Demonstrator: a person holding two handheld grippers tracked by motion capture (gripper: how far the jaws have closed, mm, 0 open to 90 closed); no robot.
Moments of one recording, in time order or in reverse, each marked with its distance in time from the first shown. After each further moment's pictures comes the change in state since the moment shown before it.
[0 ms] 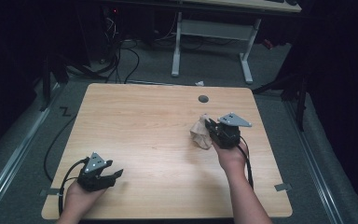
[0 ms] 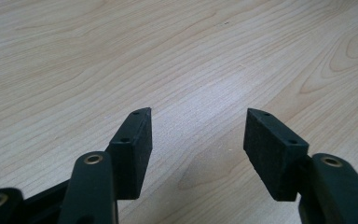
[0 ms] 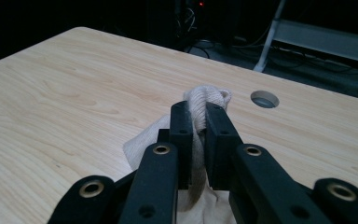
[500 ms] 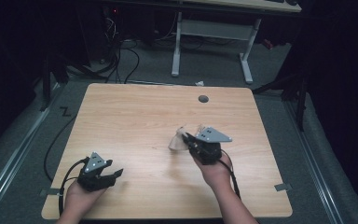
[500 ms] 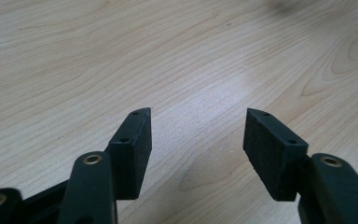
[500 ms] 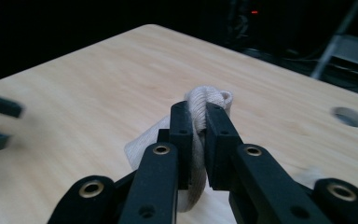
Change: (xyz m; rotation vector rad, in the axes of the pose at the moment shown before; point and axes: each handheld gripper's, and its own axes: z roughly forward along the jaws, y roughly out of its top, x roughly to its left) left arm 0.000 0.001 0.000 -0.006 0.007 -0.010; right arm 0.074 -0.012 -0.005 -0.010 0.198 -0.099
